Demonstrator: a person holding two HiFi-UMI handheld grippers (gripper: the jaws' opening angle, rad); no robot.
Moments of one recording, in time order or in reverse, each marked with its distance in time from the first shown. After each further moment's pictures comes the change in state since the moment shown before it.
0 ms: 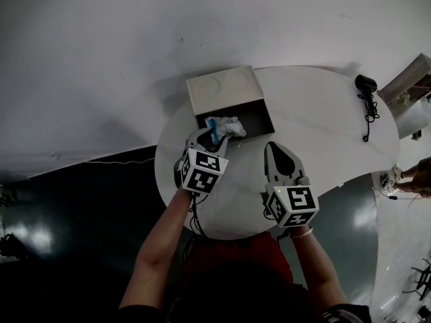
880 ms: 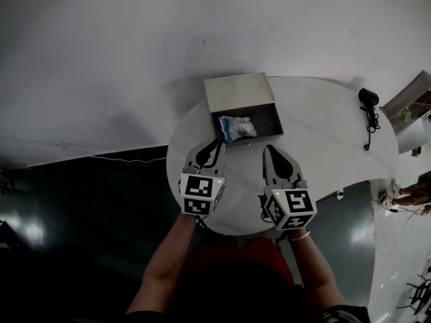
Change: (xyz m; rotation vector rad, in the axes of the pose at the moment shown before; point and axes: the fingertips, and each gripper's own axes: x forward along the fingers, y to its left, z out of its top) left arm -0.092 0.004 0.000 -0.215 -0.310 0.105; right arm -0.016 0.053 0.010 -0.025 -0.045 0.062
